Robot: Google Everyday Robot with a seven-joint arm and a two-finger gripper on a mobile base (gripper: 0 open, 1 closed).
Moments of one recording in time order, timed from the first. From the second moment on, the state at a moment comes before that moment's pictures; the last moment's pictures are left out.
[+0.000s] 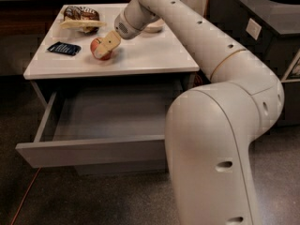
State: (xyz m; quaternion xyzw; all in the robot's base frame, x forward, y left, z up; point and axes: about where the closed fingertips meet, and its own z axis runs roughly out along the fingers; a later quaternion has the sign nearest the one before) arm 0.797 0.101 0.879 -0.46 0.80 0.19 0.34
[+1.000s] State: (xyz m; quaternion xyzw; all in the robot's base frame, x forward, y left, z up) arm 0.825 0.130 0.864 -0.43 0.81 0.21 0.35
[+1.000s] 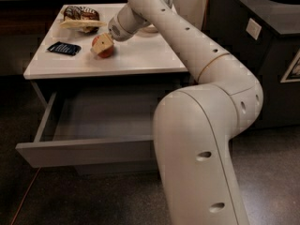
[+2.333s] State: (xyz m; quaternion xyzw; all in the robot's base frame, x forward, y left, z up) arm 0.740 0.118 0.903 -0.43 0.79 0.24 0.35
